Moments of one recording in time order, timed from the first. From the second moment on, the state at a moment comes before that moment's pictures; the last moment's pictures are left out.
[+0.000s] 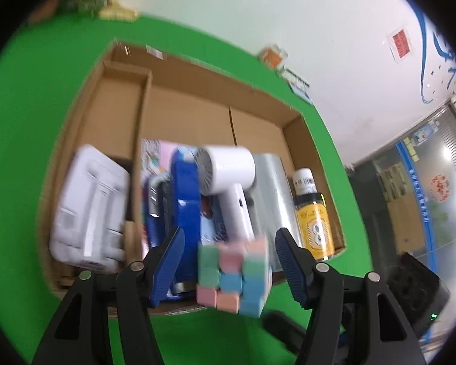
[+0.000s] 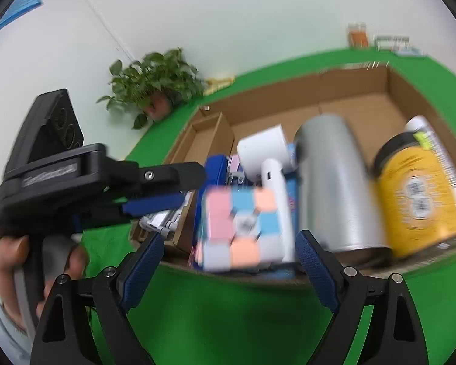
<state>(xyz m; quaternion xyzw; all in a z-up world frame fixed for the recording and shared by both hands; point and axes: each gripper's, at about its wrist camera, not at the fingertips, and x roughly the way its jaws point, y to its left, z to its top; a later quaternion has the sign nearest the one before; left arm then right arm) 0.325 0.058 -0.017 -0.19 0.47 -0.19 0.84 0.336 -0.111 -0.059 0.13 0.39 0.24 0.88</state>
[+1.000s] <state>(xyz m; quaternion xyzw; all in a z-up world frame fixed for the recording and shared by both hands) 0.078 -0.019 -0.008 -0.01 0.24 0.03 0.97 0.102 -0.192 -0.043 -0.04 0.29 0.09 0.95</state>
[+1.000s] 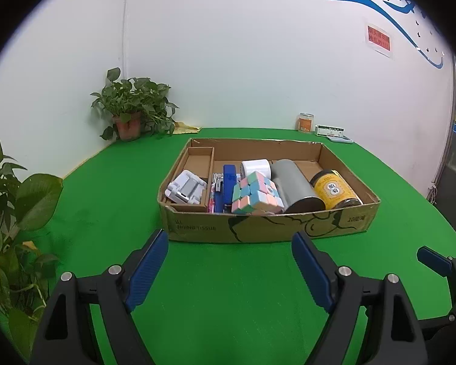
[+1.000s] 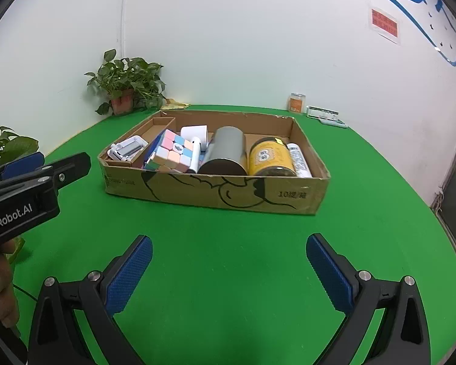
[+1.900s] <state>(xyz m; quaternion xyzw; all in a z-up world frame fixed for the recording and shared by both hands) 0.060 -0.027 -0.029 -0.01 0.27 0.02 0.96 0.077 -0.196 -0.038 -0.05 0.27 0.08 0.96</state>
